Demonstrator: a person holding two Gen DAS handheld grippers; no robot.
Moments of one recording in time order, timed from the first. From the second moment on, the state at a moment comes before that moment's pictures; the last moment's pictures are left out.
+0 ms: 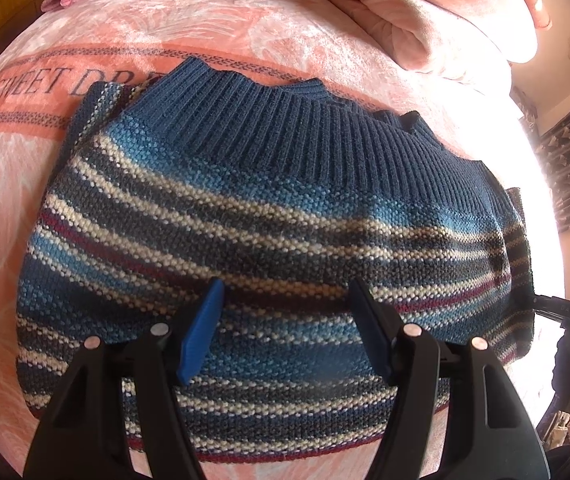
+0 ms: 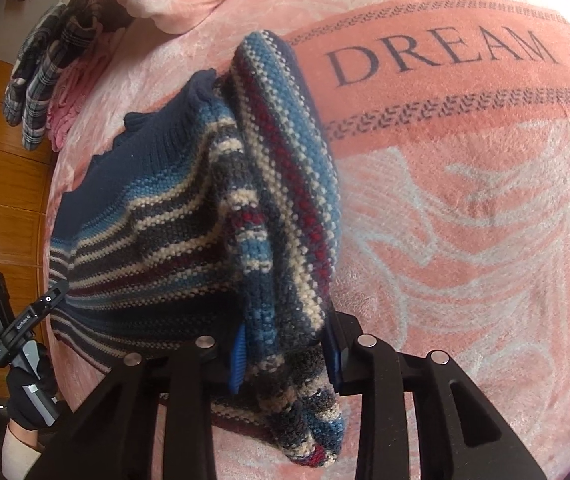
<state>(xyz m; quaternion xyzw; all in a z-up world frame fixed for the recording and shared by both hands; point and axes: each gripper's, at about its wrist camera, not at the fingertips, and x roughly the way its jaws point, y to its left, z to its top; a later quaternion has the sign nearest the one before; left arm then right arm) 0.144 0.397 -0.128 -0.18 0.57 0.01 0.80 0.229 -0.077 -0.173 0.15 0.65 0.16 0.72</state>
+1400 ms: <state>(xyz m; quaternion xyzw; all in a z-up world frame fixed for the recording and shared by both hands) 0.147 0.425 -0.090 -0.28 0.52 -0.04 0.81 0.193 0.130 -0.118 0.05 0.63 0.32 0.70</state>
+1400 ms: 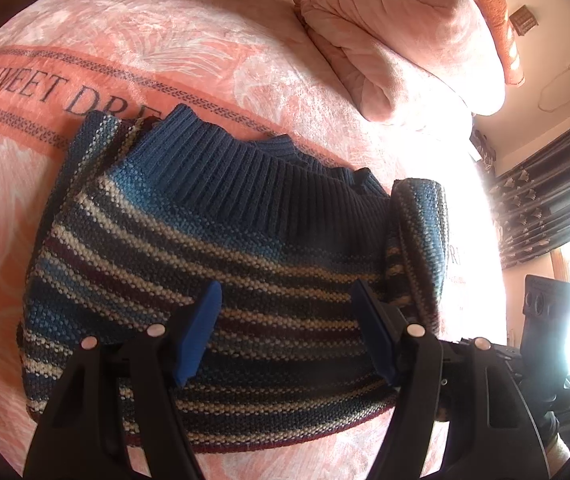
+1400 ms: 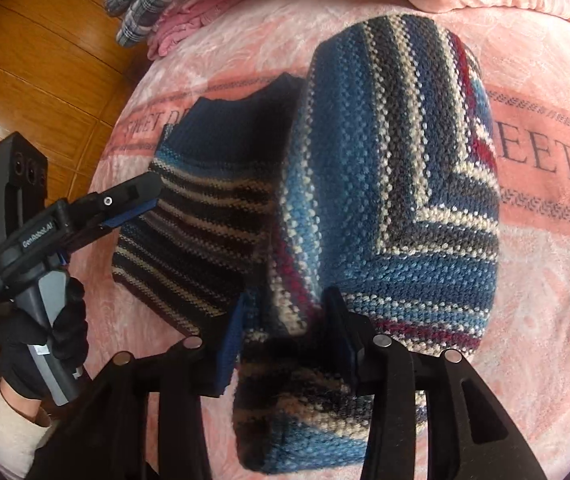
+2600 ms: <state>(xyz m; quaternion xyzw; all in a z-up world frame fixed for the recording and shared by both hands) 0.201 0.274 -0.122 -0.27 0.56 -0.16 0.77 0.234 -0.016 -0.125 0.17 0.64 0.25 0.71</state>
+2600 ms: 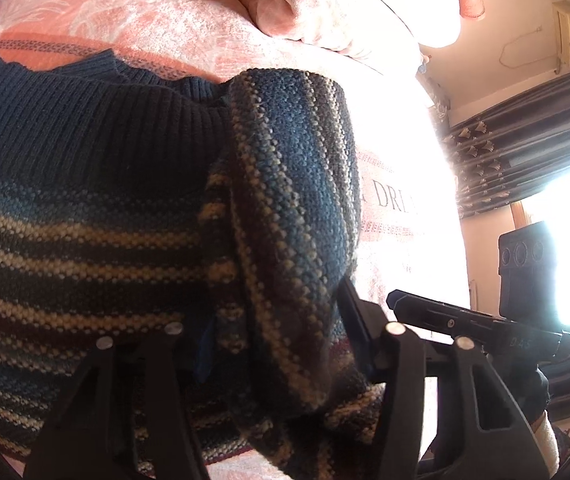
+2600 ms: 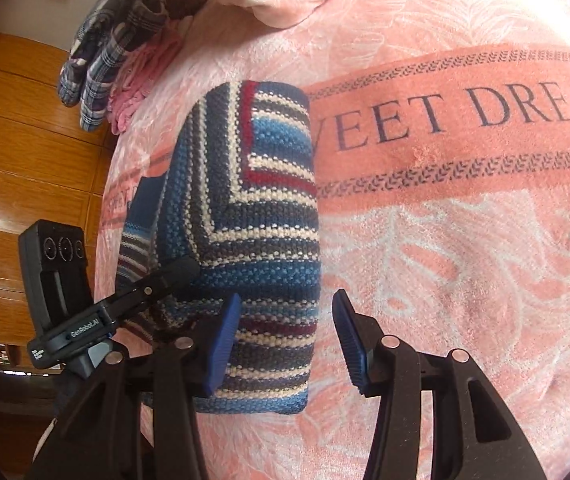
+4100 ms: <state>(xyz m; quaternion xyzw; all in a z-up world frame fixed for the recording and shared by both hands) 0.090 0.573 -0.125 -0.38 0.50 0.00 0.78 0.168 0.140 -0.123 0.08 0.65 0.36 0.66</state>
